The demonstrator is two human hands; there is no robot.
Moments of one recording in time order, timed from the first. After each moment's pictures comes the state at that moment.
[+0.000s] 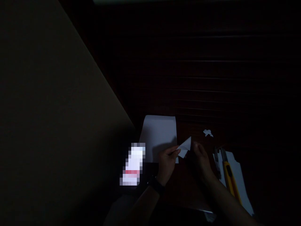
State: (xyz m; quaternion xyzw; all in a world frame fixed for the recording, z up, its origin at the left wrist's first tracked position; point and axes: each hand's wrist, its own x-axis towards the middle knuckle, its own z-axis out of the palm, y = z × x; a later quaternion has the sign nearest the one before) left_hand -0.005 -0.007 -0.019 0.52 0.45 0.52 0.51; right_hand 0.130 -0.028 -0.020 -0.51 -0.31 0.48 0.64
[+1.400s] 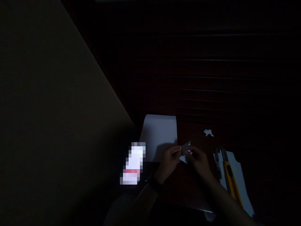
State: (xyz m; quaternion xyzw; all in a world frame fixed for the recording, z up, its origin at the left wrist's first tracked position) left_hand -0.008 -0.003 -0.019 0.55 0.39 0.44 0.59; right_hand 0.135 -0.030 -0.018 -0.56 -0.53 0.35 0.54
